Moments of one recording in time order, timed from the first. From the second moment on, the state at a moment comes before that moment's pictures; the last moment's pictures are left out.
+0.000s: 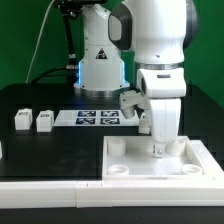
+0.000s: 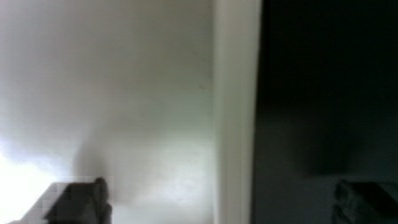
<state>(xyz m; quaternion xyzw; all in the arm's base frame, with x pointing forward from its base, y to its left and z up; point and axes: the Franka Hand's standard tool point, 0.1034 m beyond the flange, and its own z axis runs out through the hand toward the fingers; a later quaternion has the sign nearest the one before) 0.498 0.092 0.007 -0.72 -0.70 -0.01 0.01</state>
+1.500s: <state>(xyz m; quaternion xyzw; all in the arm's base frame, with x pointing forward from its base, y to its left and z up) 0.460 0.103 0.058 -0.87 -0.48 -0.02 0.00</state>
